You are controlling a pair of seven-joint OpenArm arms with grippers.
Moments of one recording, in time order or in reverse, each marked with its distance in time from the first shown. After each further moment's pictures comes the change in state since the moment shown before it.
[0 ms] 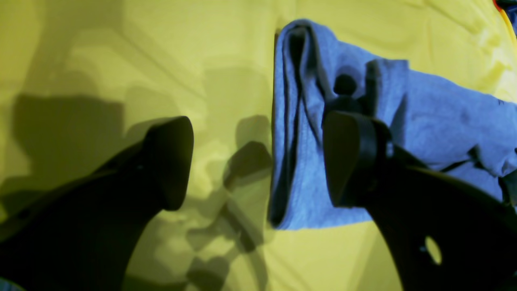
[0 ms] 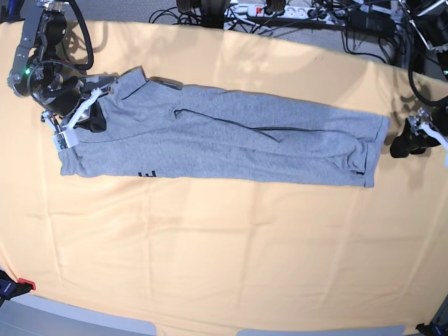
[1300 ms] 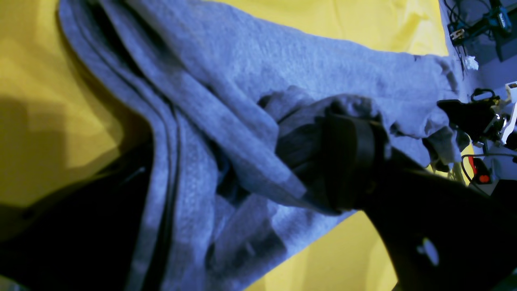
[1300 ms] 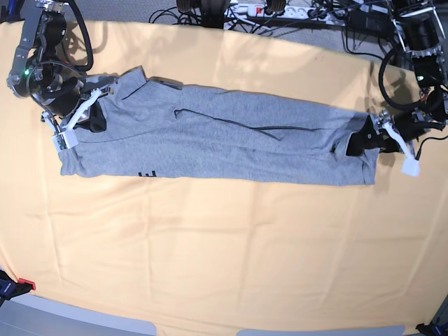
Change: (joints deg) left arm -1.6 3.2 15.0 0.0 -9.4 -0.2 3.5; right arm 0.3 0.0 0.0 0.0 1.1 0.0 -1.1
